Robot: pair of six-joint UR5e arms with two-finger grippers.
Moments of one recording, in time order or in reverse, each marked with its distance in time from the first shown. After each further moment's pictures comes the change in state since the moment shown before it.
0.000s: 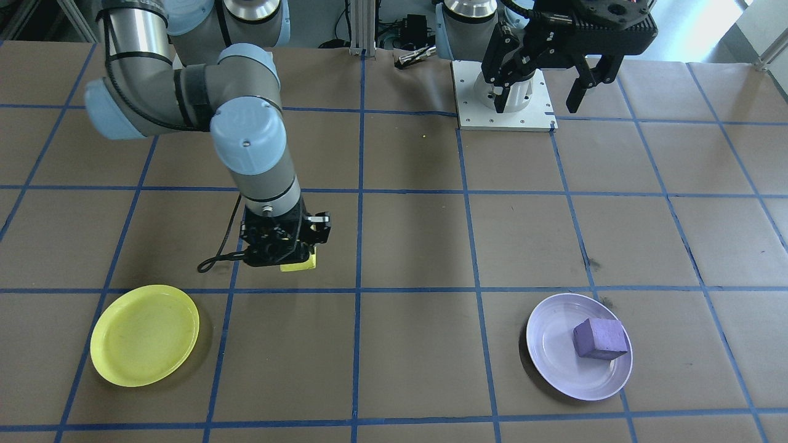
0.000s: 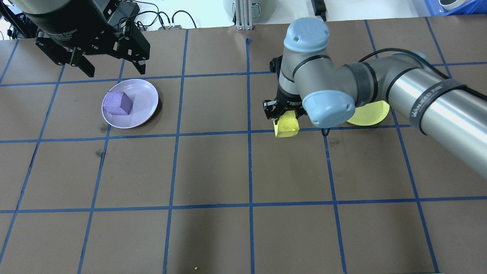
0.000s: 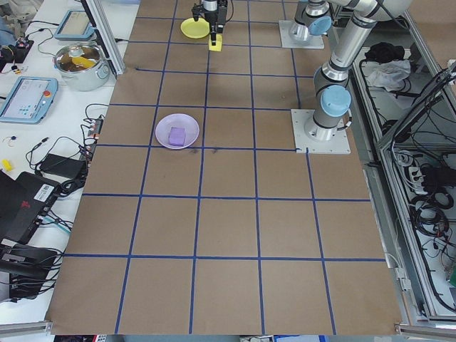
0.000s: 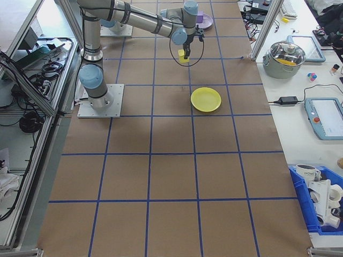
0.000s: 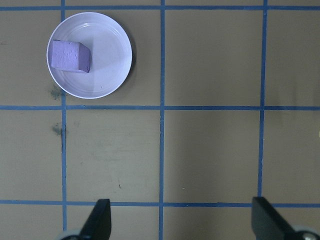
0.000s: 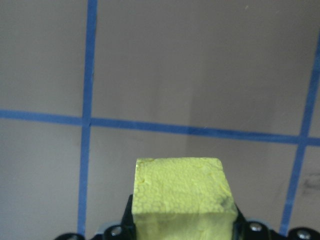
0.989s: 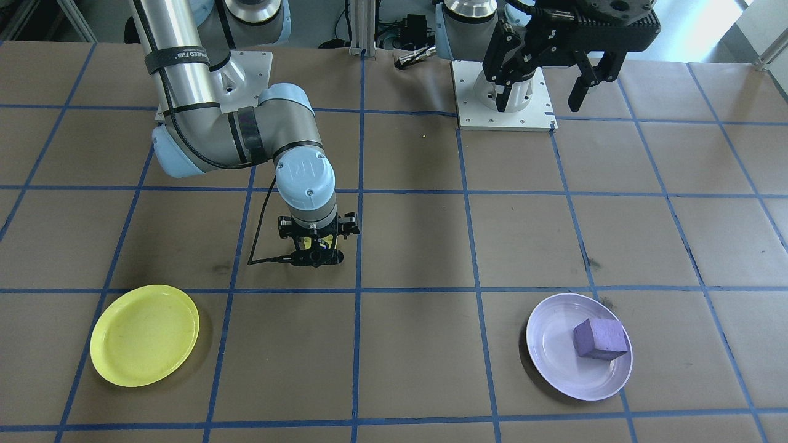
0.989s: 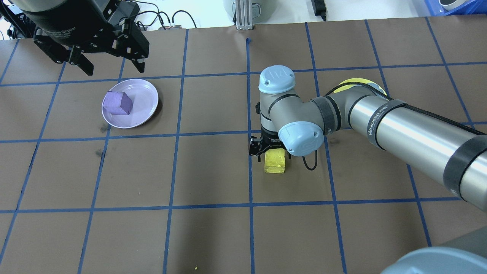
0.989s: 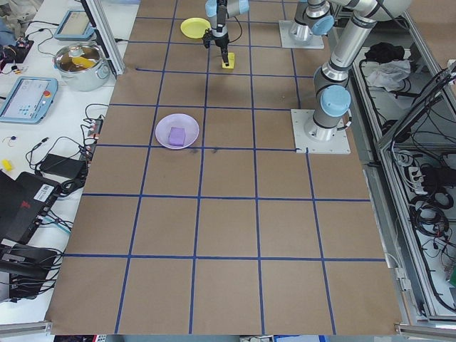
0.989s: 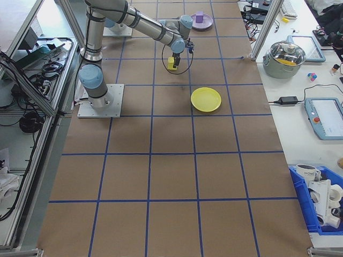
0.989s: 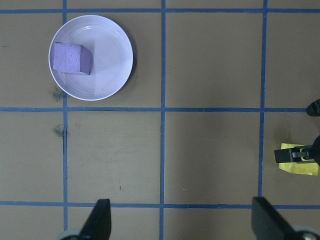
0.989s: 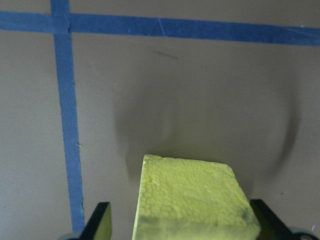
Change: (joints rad) left arm 0.000 0.000 0.006 0.001 0.003 0.000; right arm 0.098 0.121 0.089 -0.001 0.002 0.124
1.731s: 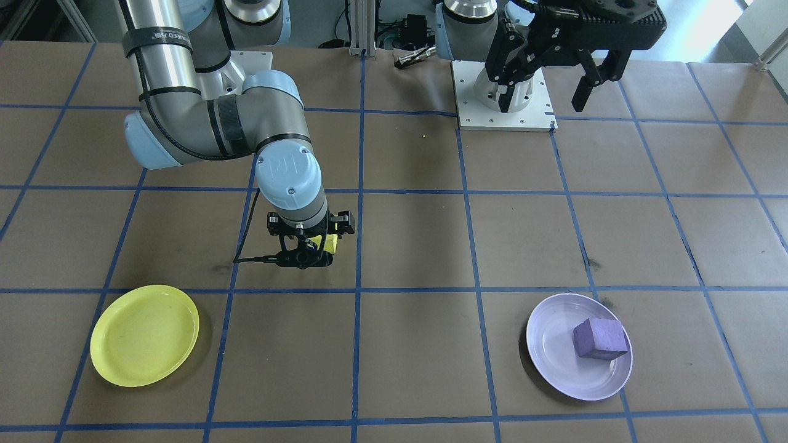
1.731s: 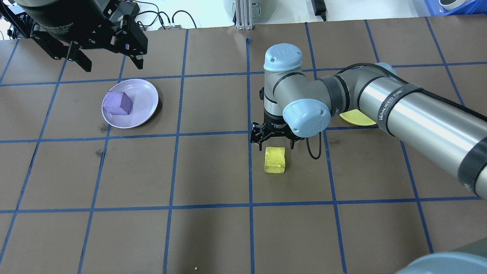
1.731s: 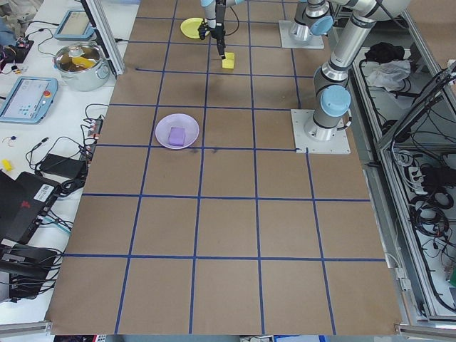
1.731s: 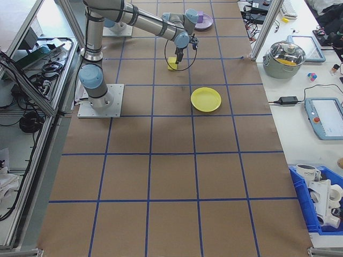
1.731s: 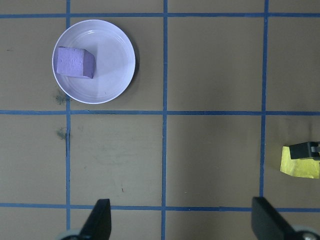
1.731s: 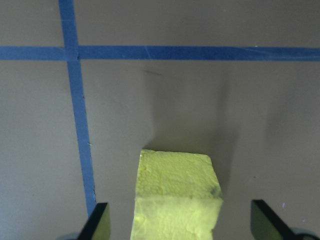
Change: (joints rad) left arm 0.000 -0.007 0.016 -0.002 0.007 0.000; right arm -0.030 -0.029 -0.086 0.131 0.020 0.012
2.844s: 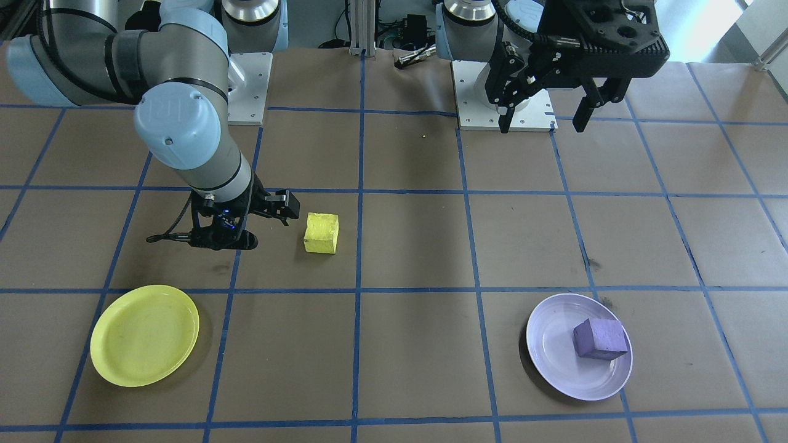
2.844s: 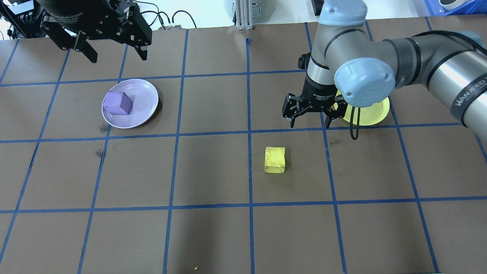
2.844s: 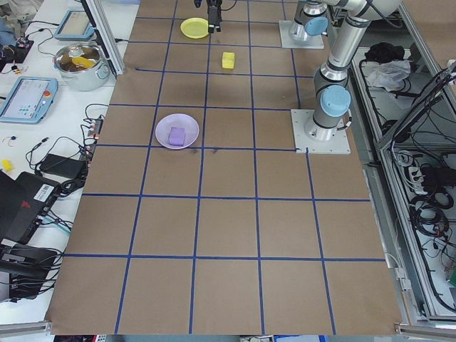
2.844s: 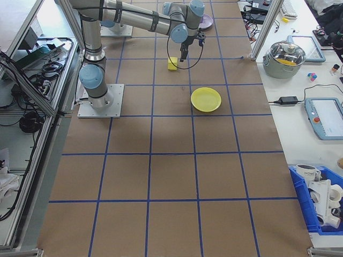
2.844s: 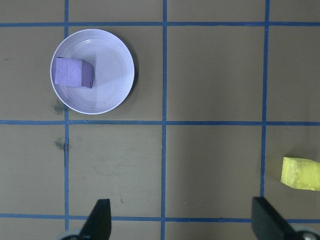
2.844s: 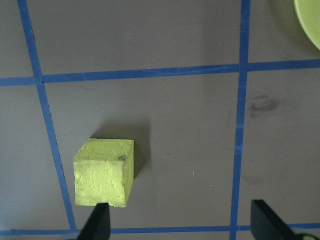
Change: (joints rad) left arm 0.000 -0.053 0.037 0.018 0.001 0.000; right arm -0.164 -0.163 -0.042 0.168 0.000 -0.099
